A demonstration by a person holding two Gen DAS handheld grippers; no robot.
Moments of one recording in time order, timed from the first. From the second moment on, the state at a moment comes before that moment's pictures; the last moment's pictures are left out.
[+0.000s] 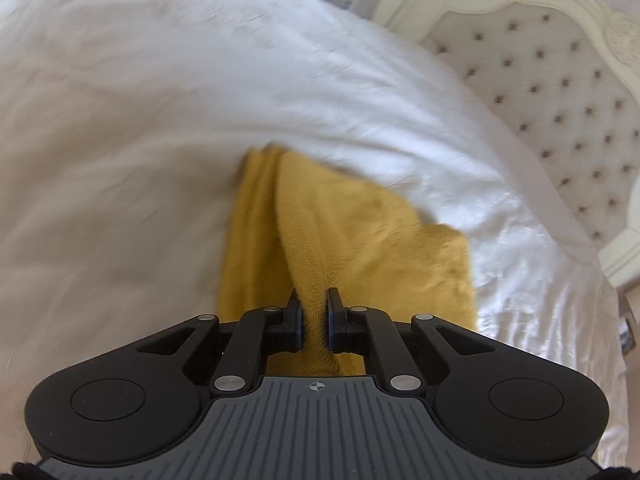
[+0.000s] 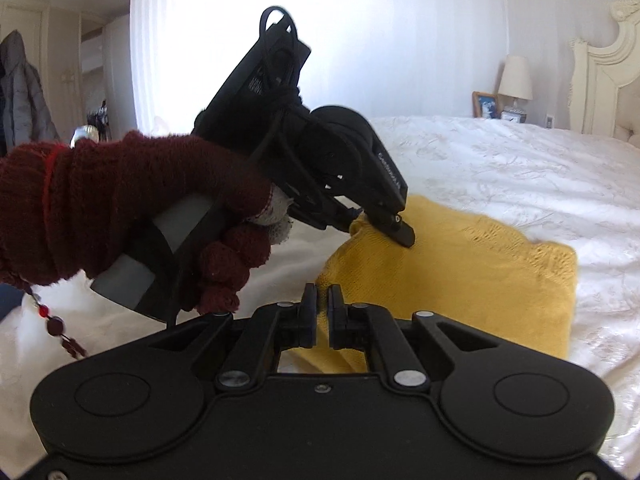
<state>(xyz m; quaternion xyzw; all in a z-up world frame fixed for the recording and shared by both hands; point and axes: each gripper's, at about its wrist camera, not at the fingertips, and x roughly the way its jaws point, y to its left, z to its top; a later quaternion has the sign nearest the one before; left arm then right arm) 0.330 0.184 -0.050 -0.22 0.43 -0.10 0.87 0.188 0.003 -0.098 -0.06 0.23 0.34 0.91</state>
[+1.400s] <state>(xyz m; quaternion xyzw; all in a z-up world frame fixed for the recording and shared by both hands) 0.266 0.180 -0.050 -0.22 0.45 -0.15 0.85 0.283 -0.172 -0.113 0.22 0.35 0.26 0.87</state>
